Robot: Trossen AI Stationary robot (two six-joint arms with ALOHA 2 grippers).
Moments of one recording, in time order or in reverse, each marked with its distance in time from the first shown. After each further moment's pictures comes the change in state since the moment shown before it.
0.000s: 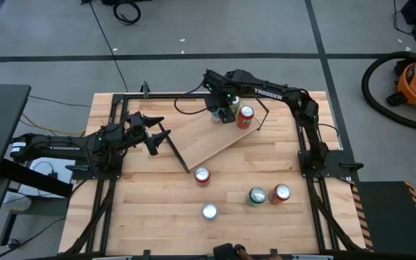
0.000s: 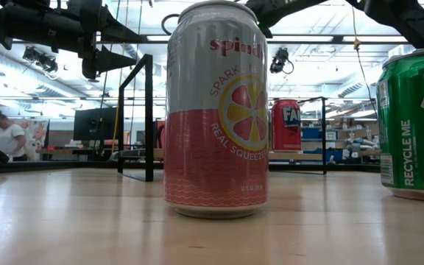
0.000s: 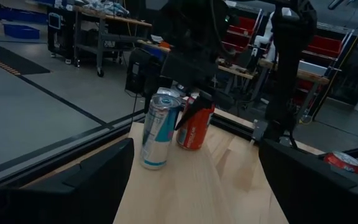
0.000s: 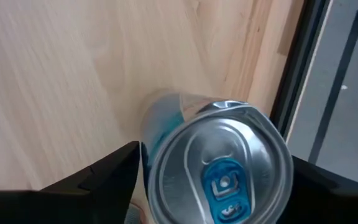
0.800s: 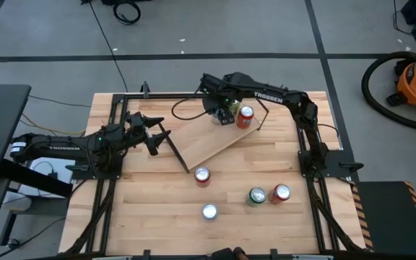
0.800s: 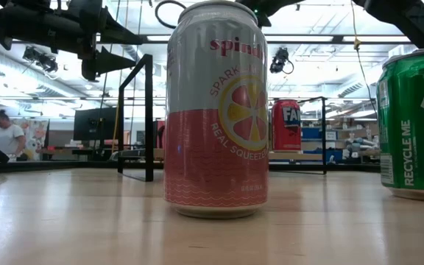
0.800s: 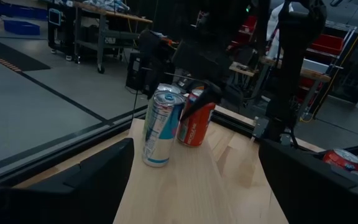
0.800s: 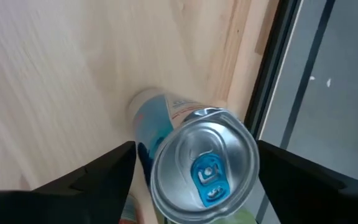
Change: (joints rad) left arm 0.000 0.000 0.000 -0.015 0.000 -0.010; right arm 0.061 -0.003 0.054 -0.041 0.135 0.038
